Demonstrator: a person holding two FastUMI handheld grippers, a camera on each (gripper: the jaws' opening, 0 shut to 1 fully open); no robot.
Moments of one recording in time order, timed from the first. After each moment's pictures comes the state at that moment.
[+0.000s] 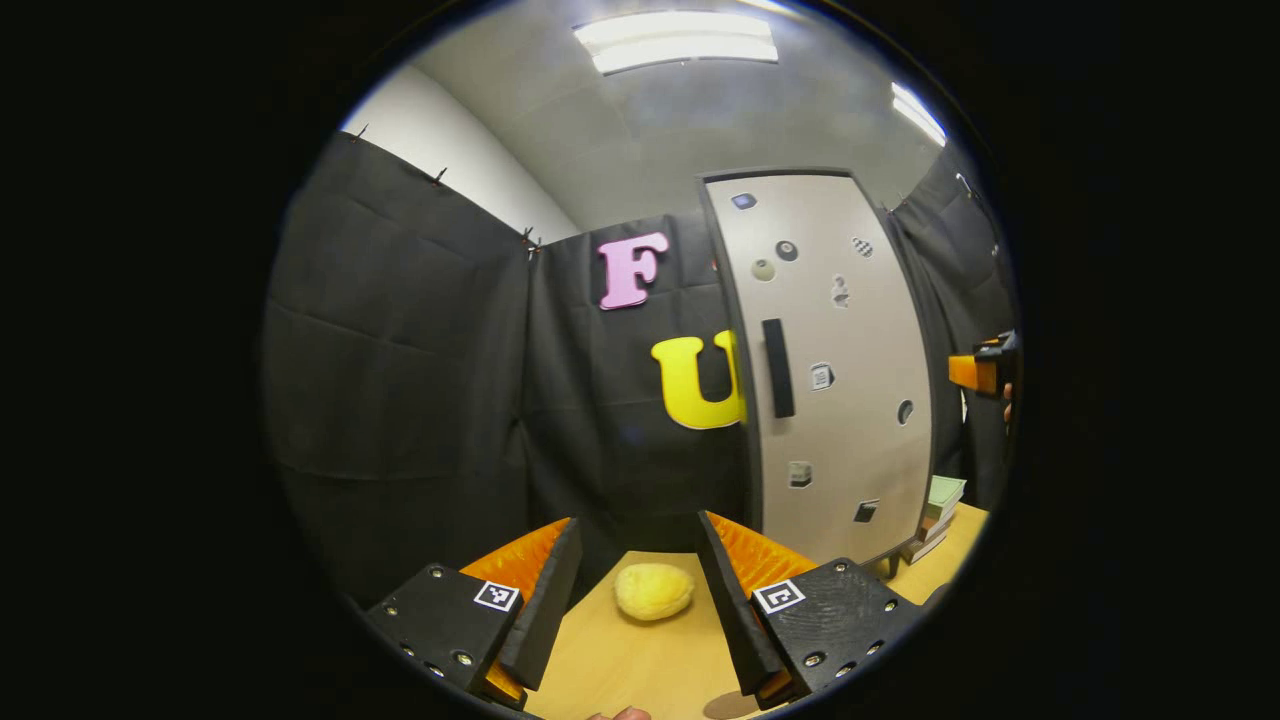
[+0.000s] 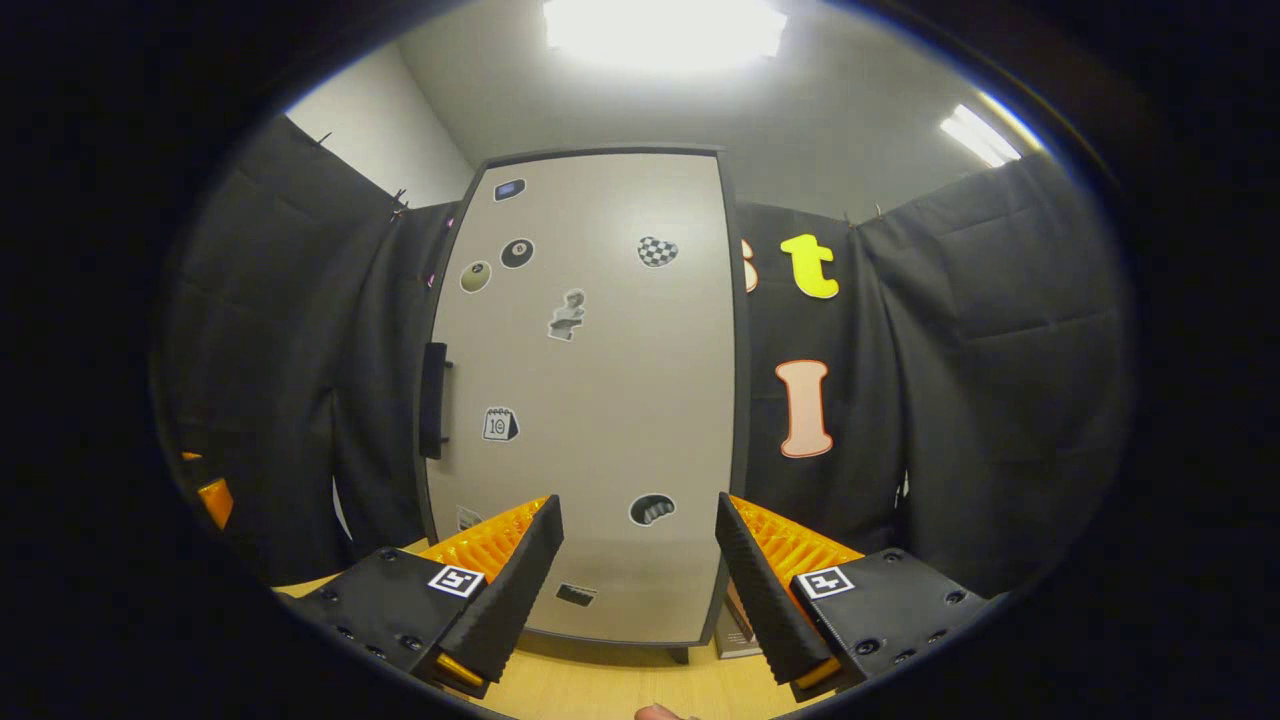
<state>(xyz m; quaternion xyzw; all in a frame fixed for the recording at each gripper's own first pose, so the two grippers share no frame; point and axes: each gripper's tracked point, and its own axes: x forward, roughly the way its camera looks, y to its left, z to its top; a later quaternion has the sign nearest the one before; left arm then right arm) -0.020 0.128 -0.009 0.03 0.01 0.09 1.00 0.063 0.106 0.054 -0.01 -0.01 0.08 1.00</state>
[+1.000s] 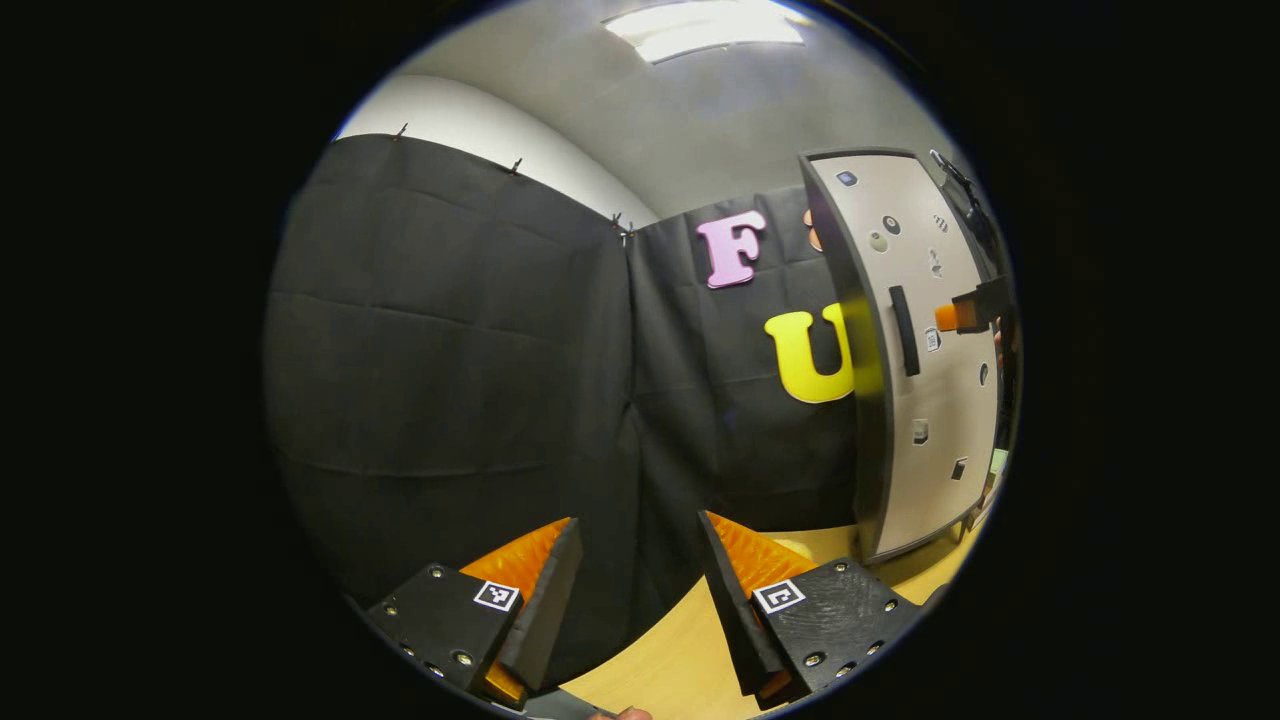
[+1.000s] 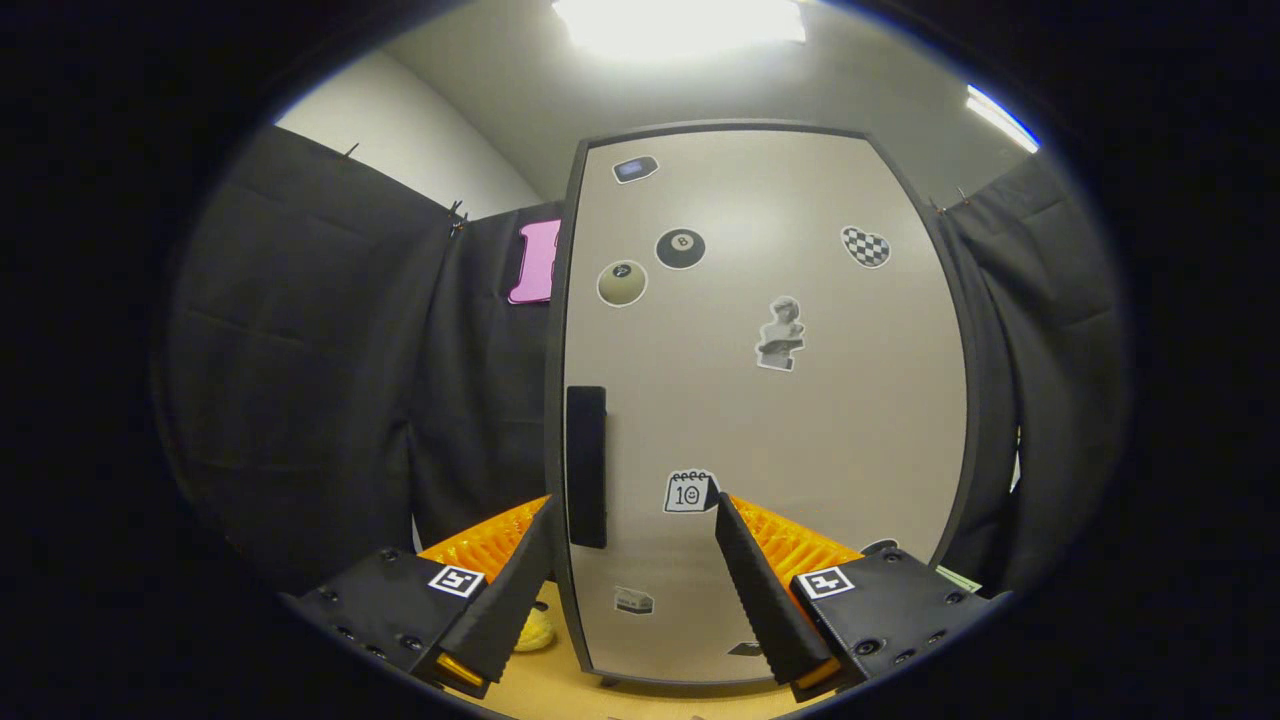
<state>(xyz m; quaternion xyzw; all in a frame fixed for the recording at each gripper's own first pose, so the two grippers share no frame) -0.073 0.286 -0.036 0.05 0.04 0.23 0.97 0.119 0.286 0.081 0.02 -0.01 0.18 0.98</state>
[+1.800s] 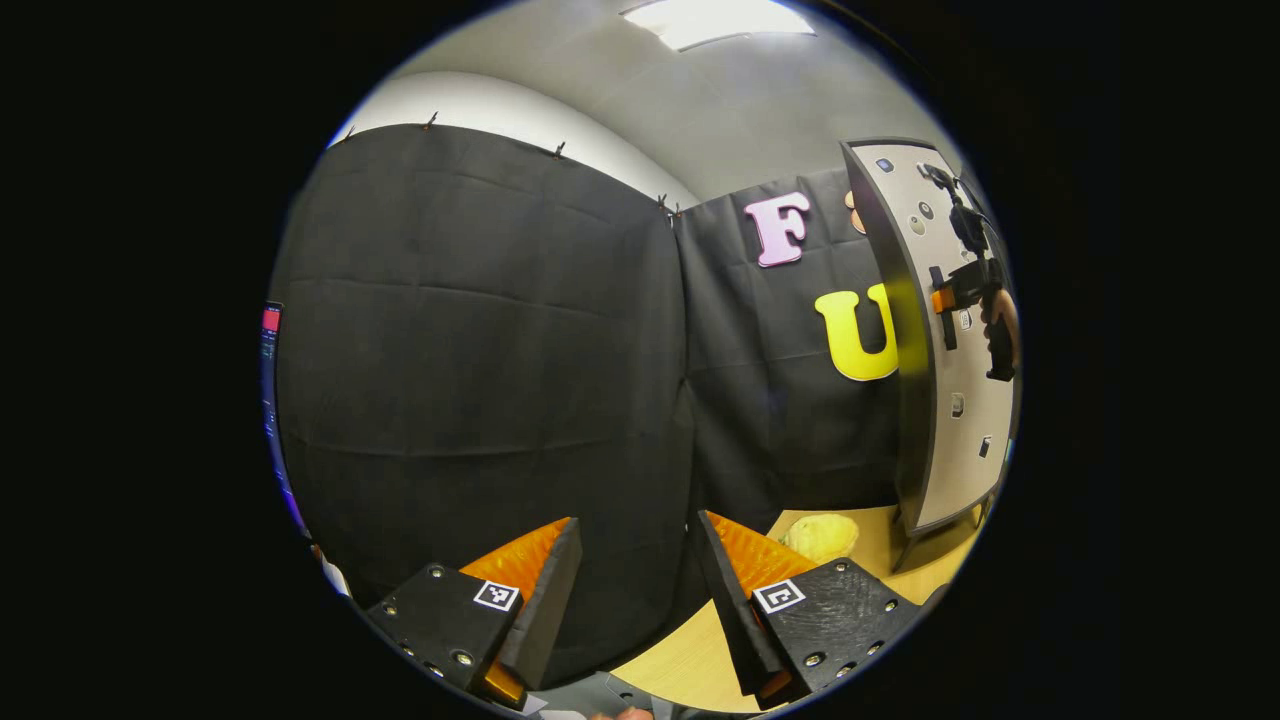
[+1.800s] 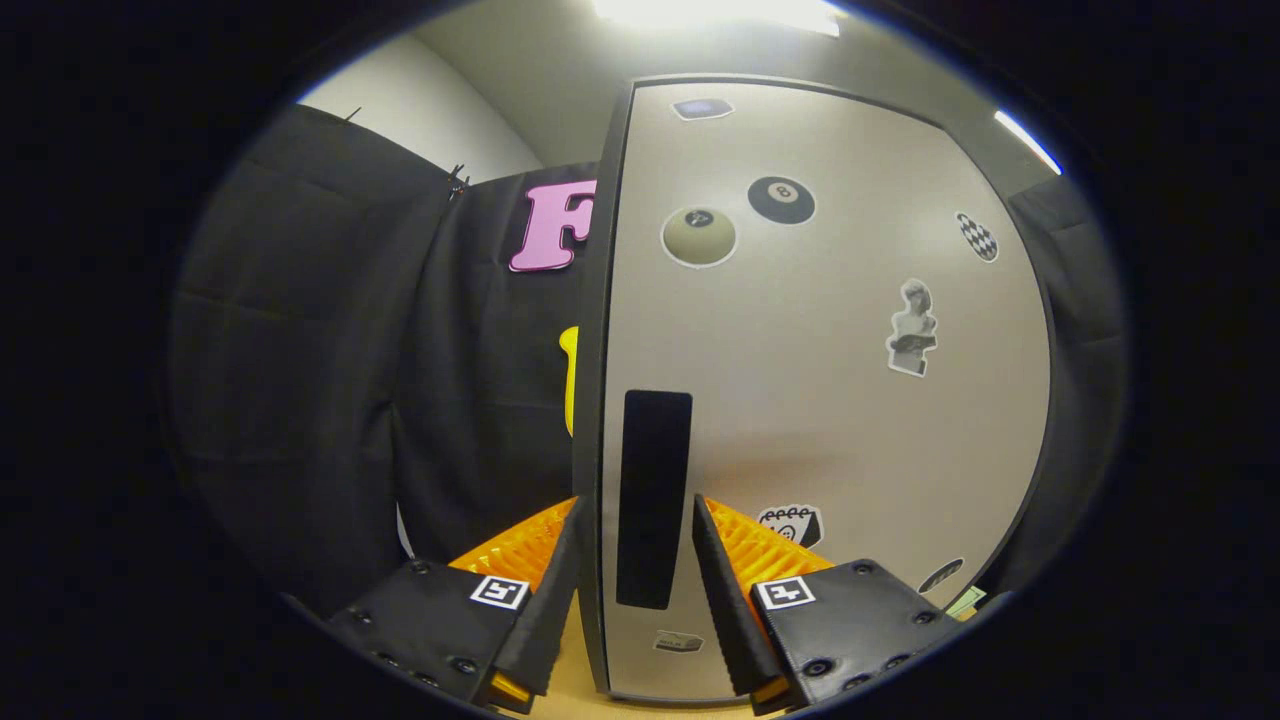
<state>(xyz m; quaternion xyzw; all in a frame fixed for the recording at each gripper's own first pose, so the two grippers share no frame) -0.116 0.335 -0.061 0.04 0.06 0.29 0.95 0.182 0.352 0.074 -0.02 0.04 0.17 0.98</state>
